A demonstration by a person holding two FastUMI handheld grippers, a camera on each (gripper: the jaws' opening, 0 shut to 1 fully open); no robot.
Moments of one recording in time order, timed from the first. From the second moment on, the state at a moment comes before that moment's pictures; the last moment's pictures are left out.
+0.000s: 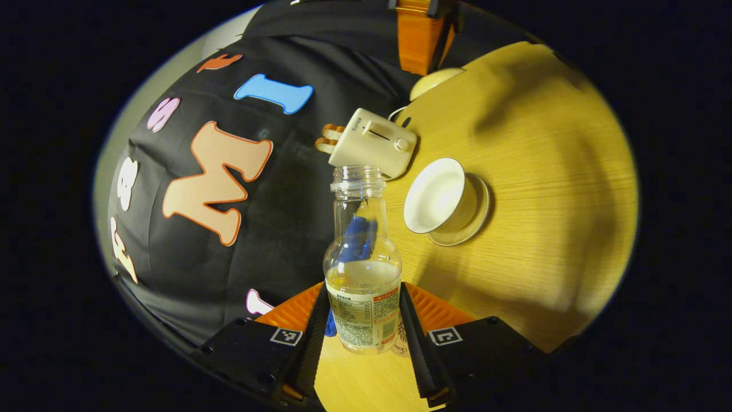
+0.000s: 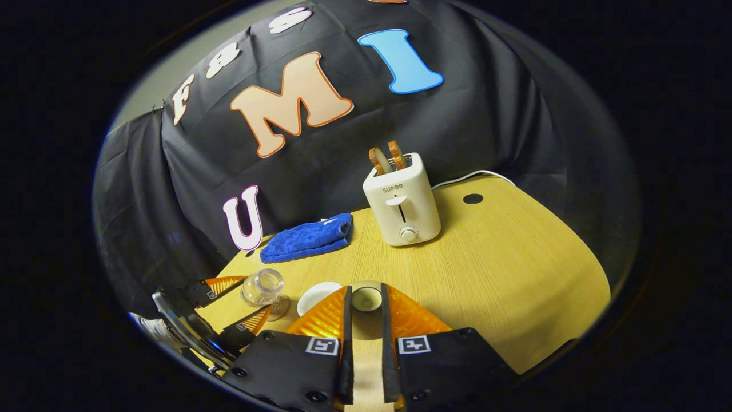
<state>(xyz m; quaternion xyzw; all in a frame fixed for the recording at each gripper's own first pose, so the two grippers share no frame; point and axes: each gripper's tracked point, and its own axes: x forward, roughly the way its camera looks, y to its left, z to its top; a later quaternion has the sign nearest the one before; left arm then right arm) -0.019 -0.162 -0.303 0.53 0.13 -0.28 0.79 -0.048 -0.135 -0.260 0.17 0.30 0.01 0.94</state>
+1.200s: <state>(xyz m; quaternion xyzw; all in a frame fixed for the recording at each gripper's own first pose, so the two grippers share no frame) -0.004 -0.145 -0.311 0.72 0.19 -0.33 0.58 -0.070 -0.156 -0.274 0.21 0.29 -0.02 0.94</state>
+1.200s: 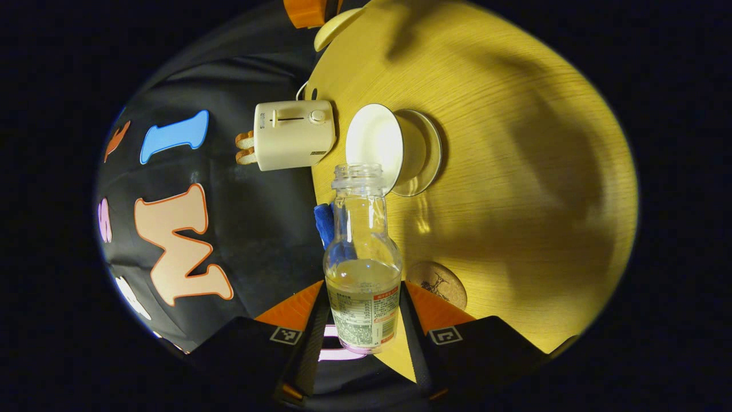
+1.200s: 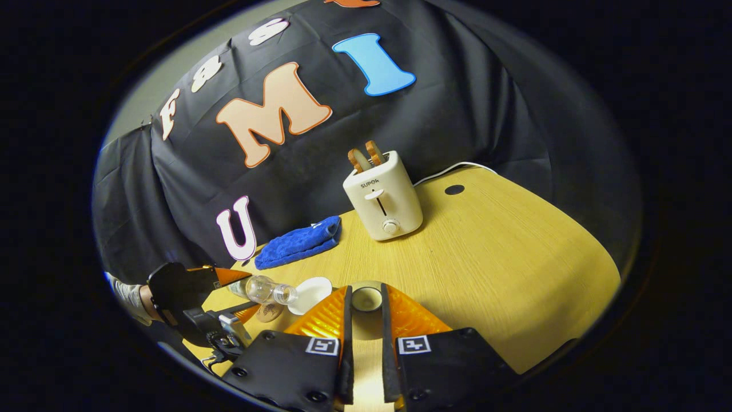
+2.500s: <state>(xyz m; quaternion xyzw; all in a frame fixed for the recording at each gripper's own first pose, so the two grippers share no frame) 0.010 -0.148 -0.291 0.79 0.23 -0.33 0.46 -0.080 -0.161 -0.289 0.23 0.28 -0.03 0.93</state>
